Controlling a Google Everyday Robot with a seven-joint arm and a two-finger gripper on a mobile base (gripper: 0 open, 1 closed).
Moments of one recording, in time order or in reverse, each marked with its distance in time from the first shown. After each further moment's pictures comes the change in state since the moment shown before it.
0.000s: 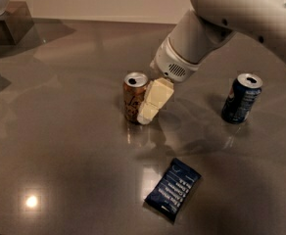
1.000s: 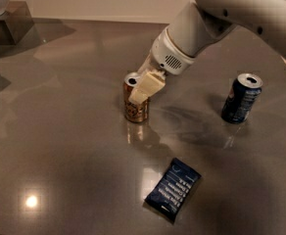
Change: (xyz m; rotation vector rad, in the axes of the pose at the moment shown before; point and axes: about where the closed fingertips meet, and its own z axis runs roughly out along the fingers) arm -0.024 -0.005 -0.001 -0.047 -0.096 0.014
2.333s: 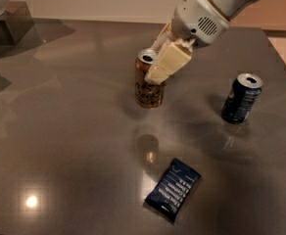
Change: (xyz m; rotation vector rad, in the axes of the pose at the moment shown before) arm -0.015 0.023 -0.087 -0.068 -0.031 -0.095
